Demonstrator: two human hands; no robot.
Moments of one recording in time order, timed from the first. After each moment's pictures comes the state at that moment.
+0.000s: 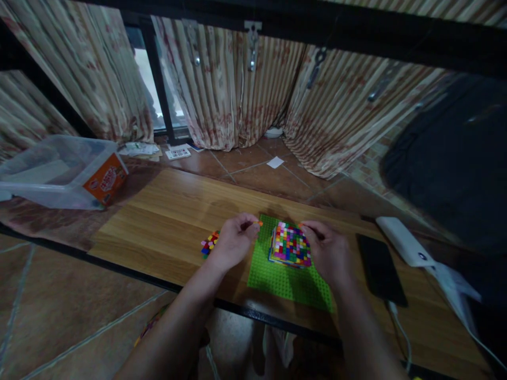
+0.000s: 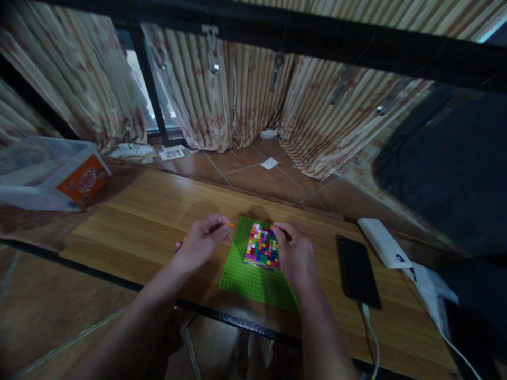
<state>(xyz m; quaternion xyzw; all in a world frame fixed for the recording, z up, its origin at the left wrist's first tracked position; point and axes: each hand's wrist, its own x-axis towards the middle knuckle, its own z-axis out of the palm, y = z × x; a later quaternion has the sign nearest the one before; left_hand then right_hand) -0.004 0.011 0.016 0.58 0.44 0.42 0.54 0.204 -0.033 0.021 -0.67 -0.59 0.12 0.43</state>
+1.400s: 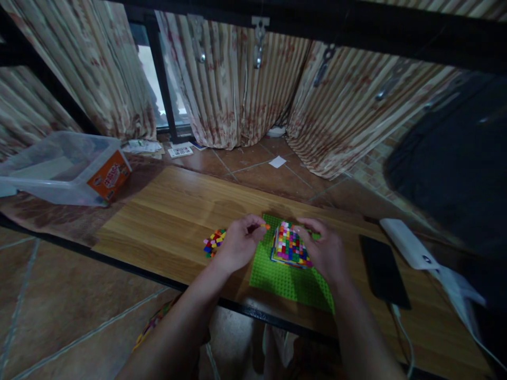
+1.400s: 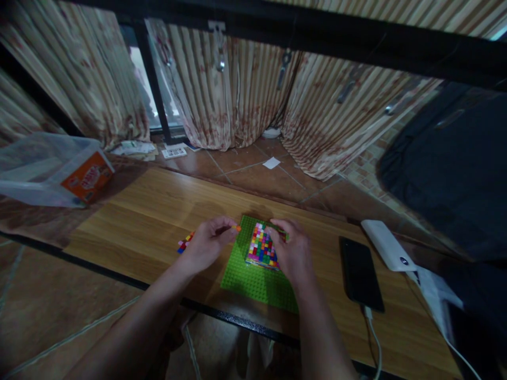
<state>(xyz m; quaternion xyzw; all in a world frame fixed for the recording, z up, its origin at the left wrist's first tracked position) -0.002 0.009 0.006 0.62 0.43 0.40 0.53 0.202 -0.023 0.010 -0.65 -0.62 0.14 0.43</state>
